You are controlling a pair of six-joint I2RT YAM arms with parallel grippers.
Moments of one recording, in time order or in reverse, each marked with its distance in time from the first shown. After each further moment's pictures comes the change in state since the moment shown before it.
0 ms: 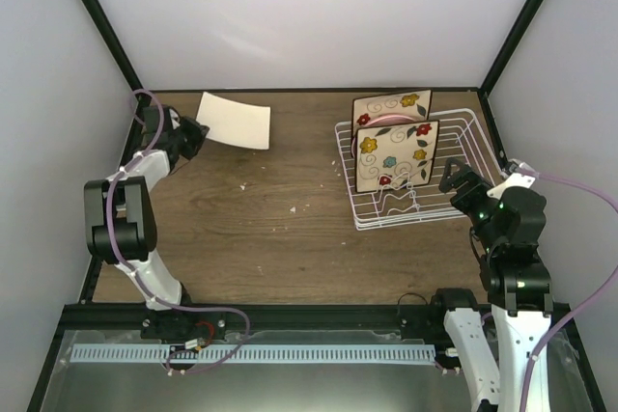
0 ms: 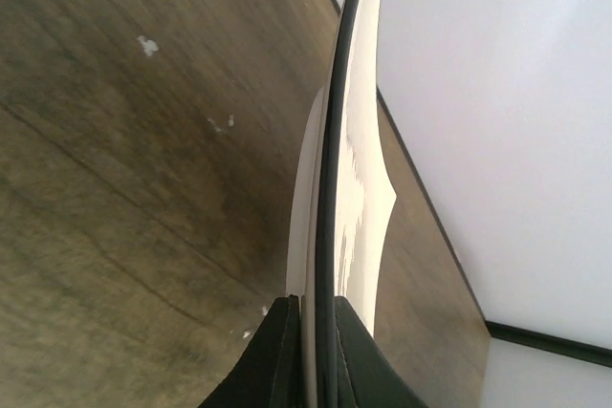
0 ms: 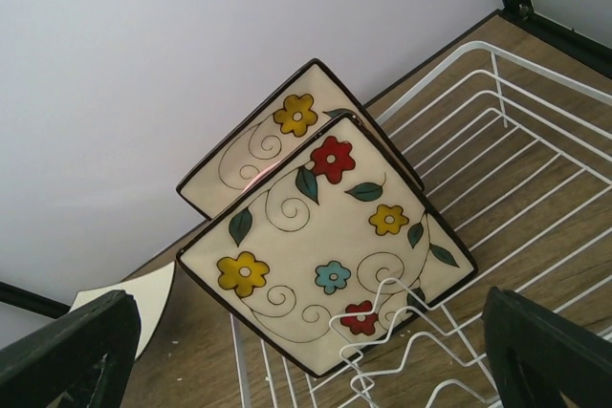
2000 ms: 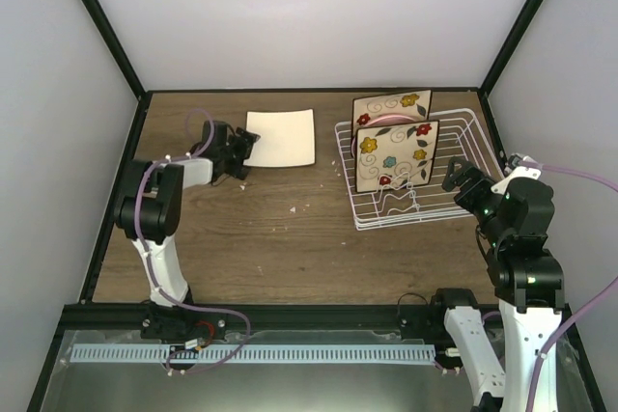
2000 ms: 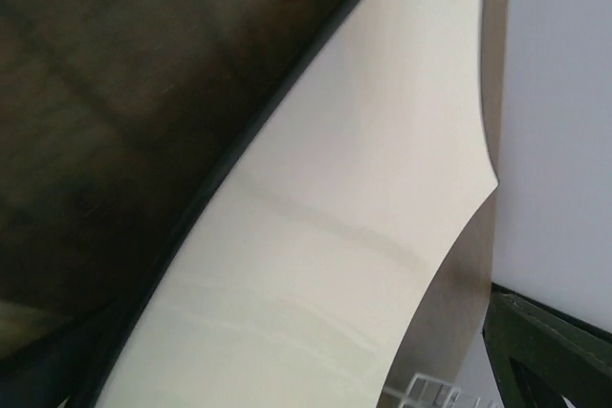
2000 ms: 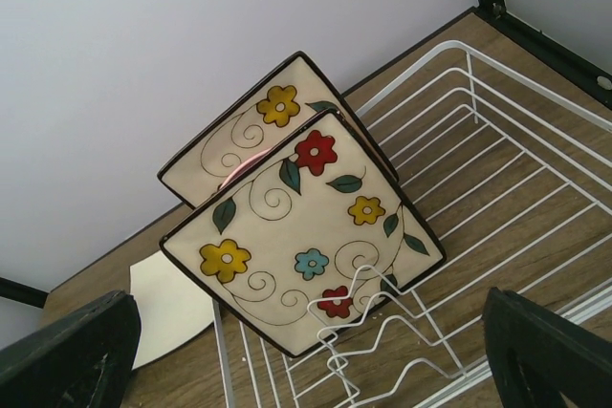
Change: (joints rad) left arm -0.286 0.229 -0.018 0.178 -0.093 -0.349; right arm 0.000 0.074 0.140 -0.145 0.022 -0.058
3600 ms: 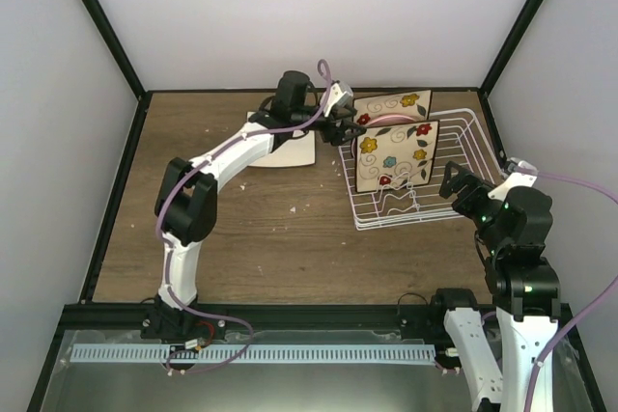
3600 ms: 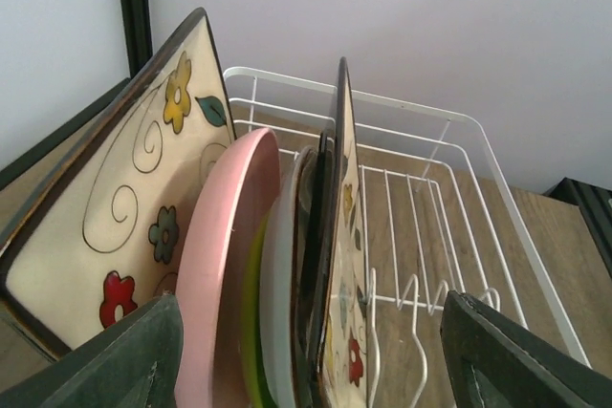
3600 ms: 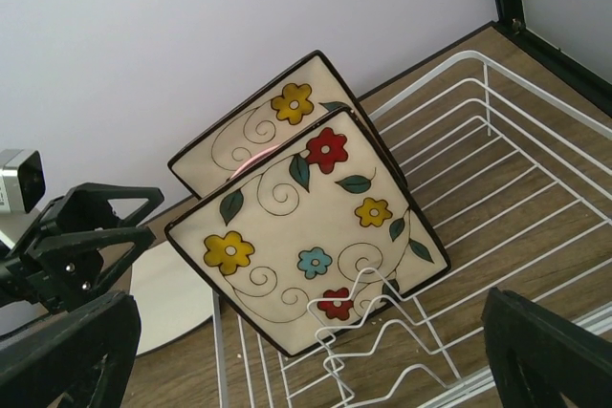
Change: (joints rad) left arm -0.405 0.090 0.651 -0.235 0.466 1.405; right arm 0.000 -0.060 -0.060 0.043 -0.029 -0.052
